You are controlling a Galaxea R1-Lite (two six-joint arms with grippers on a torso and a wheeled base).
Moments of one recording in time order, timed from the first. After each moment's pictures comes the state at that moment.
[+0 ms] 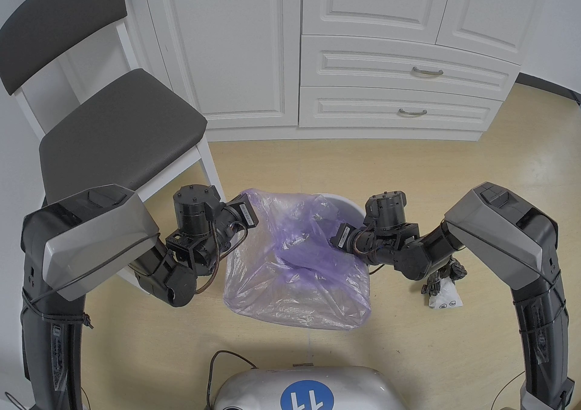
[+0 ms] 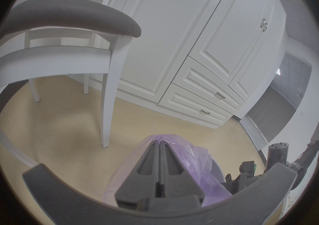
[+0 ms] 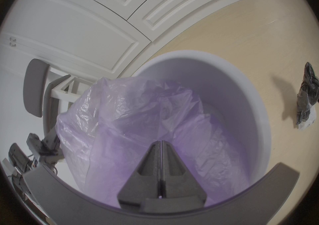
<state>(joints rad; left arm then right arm) -0.43 2.36 -1.05 -1.22 0.13 -0.42 0.44 2.50 -1.39 -0.61 0.13 0.72</state>
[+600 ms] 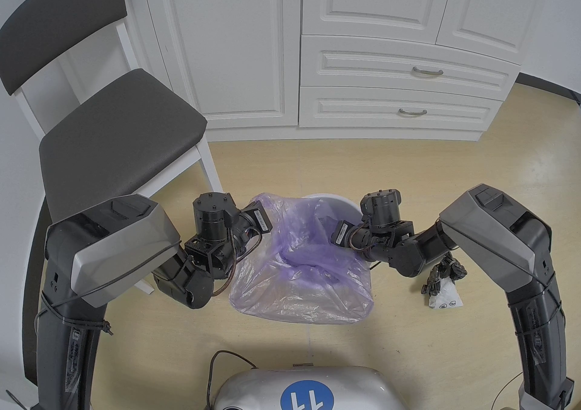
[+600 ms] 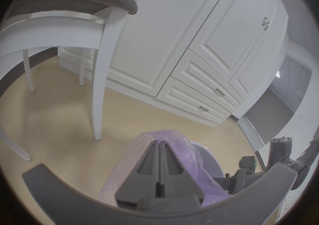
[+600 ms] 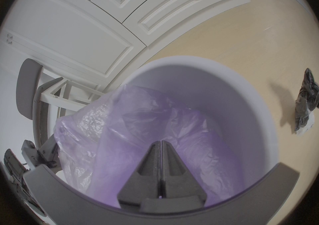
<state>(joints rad) -0.46 2.46 -1.16 -1.19 0.13 -0.46 0.44 2.53 -1.47 -0.57 0.05 0.70</state>
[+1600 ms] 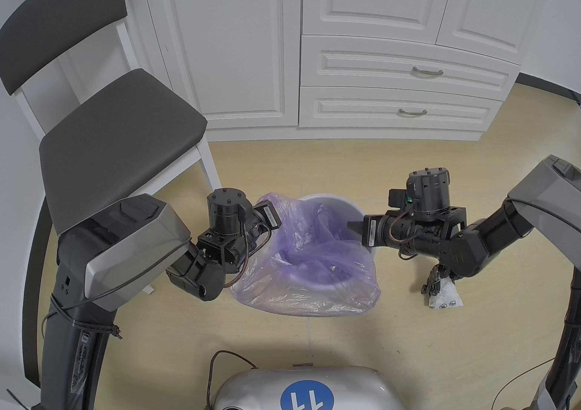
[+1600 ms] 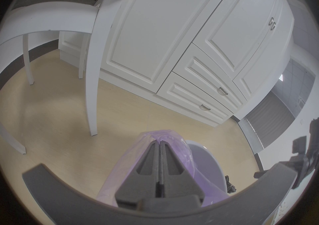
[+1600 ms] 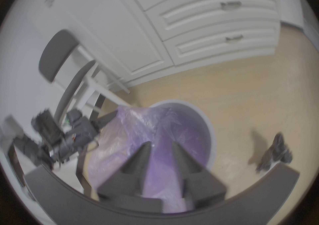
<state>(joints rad) -0.47 2.51 -1.30 -1.07 0.15 -0.51 0.44 2.14 -1.05 -0.67 0.09 0.27</state>
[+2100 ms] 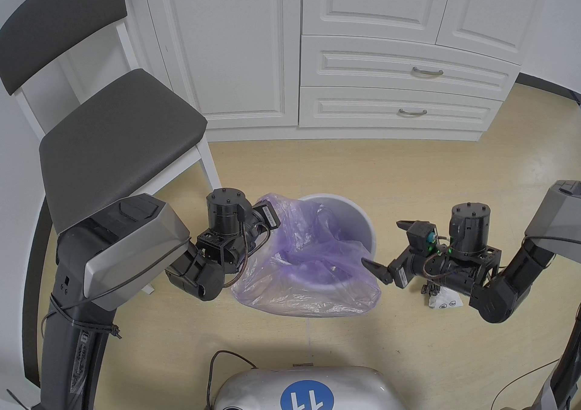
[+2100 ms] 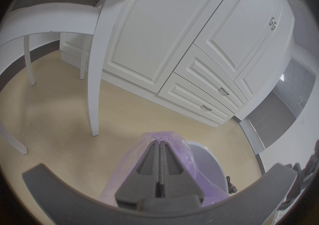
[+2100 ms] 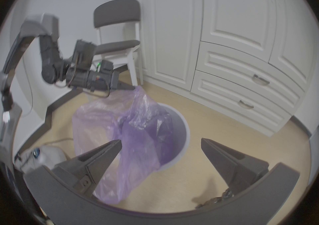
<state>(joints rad) -0.47 2.51 -1.29 -1.07 0.16 -0.51 0.40 2.06 -0.61 -1.16 0.12 -0.39</state>
